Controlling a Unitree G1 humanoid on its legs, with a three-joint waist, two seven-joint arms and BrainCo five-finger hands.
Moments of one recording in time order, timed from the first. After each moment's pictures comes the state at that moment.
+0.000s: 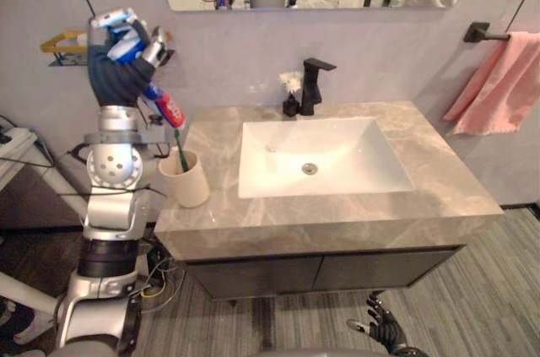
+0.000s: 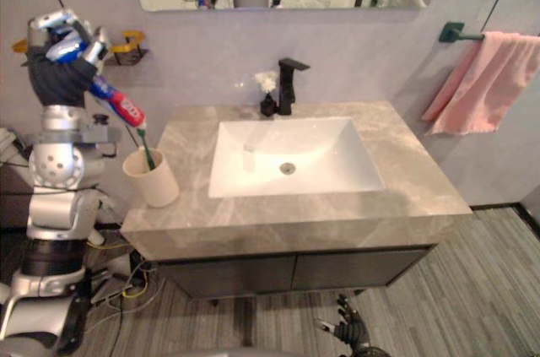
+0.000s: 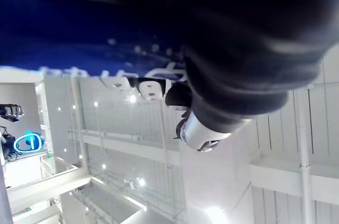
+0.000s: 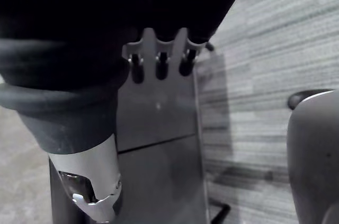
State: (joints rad) left arm -0.46 0.52 0.08 -0.10 -0.30 -0.22 0.18; right arm 0.40 -0.05 -0.12 0.51 -0.05 -0.06 0.13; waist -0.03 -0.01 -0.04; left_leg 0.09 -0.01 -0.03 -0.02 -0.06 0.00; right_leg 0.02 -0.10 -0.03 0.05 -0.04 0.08
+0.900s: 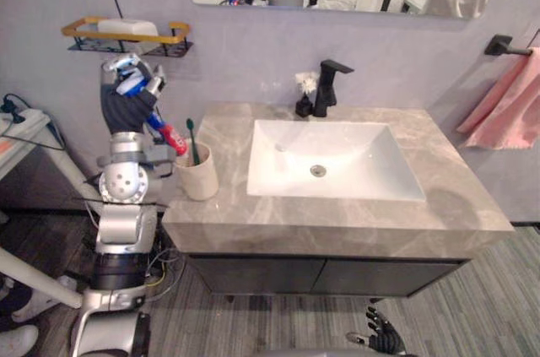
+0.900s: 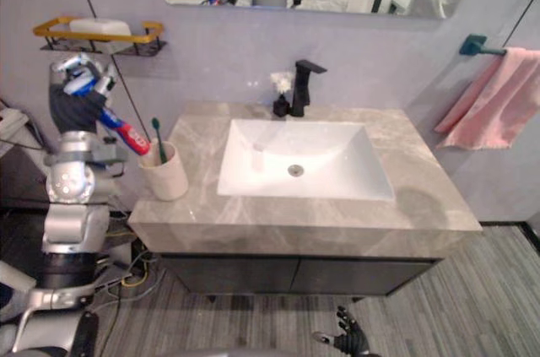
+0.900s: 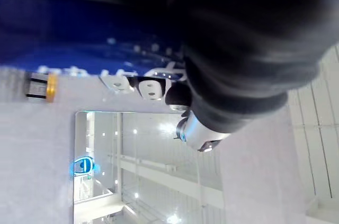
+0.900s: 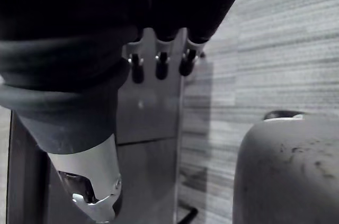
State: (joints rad) left arm -0.37 0.41 0.13 -0.03 -0.32 -0.20 0.18; right arm 0.37 -0.09 -0.08 0.62 -0.07 -0.07 0.10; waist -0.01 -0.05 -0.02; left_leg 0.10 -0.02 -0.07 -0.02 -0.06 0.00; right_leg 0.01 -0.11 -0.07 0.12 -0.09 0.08
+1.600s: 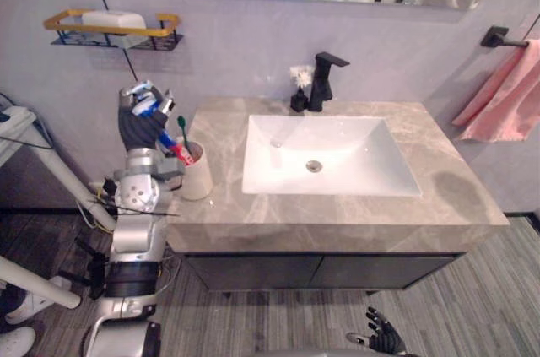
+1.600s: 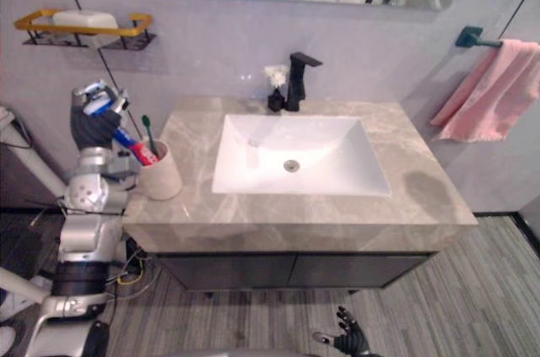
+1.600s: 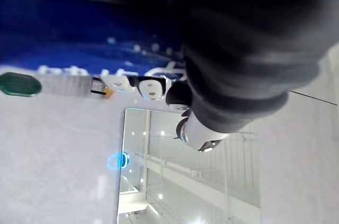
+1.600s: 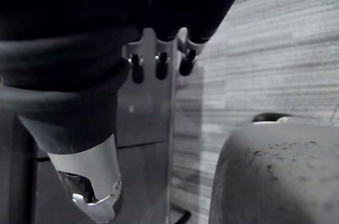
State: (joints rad) left arm -0.32 0.35 0.12 0.03 -0.32 -0.18 0.18; right arm 0.38 -0.09 -0.08 0.62 -0.07 -0.07 0.10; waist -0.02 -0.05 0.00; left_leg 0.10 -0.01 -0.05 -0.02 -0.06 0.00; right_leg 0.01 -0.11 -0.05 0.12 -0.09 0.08
